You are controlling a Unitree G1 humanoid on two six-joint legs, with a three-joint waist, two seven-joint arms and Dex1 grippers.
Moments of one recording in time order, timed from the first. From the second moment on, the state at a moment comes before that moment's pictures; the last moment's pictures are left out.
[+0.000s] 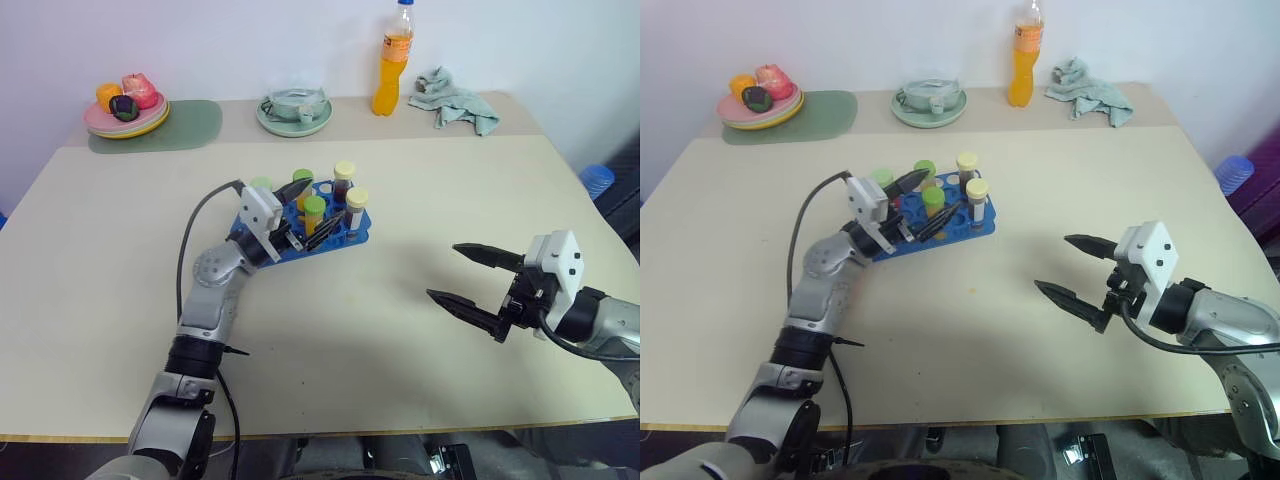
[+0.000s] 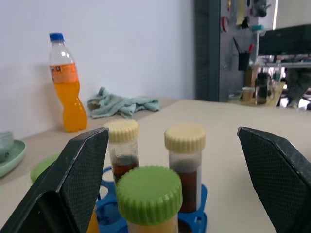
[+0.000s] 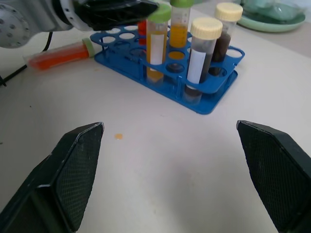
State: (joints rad) left arm -0.47 0.21 -0.03 0.11 -0.34 -0.08 -0.75; right arm 0.11 -0.81 -0.39 -0.60 0.69 0.56 0.83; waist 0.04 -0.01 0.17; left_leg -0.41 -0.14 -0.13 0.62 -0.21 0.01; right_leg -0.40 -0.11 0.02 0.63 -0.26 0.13
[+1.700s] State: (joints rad) left arm -0.51 0.79 0.01 -0.09 -1.97 1.17 1.01; right arm -0.23 -0.64 -0.04 -0.17 0.52 0.16 1.14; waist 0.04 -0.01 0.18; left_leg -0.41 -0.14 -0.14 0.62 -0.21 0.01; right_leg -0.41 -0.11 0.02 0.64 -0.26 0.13
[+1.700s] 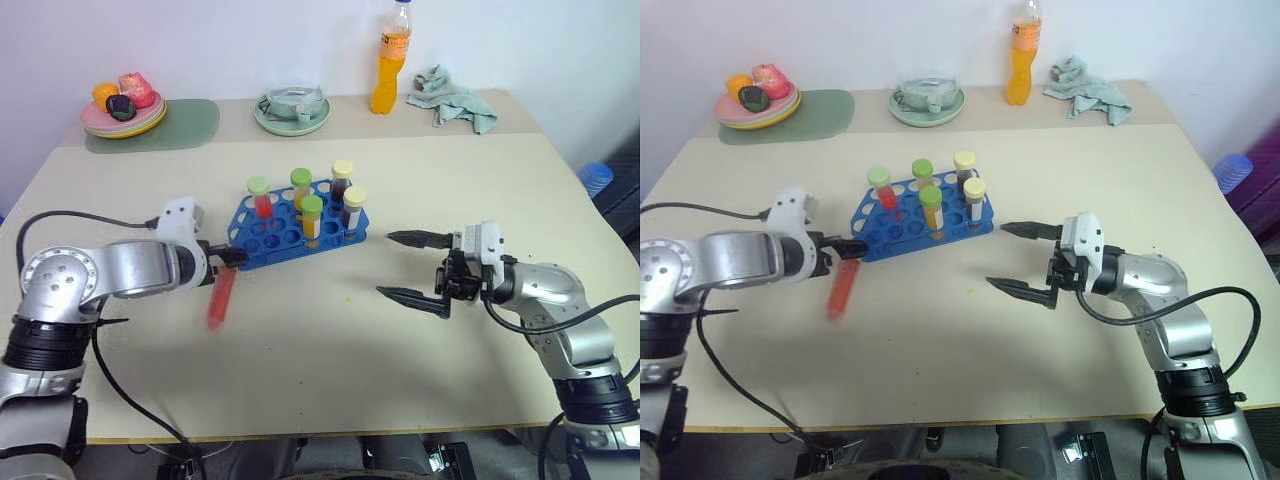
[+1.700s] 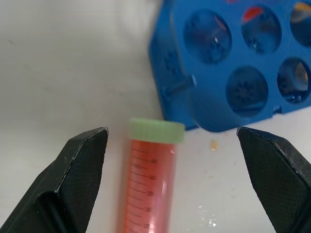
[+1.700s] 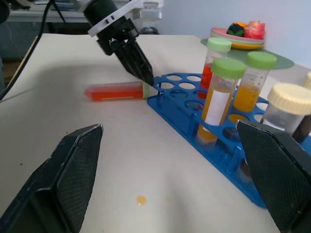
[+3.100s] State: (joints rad) left arm -0.54 0.50 0.26 0.00 -1.97 1.27 1.50; right arm -0.16 -0.67 -0.06 -0.23 0.54 0.15 1.16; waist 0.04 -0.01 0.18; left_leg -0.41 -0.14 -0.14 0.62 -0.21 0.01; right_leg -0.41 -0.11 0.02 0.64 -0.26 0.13
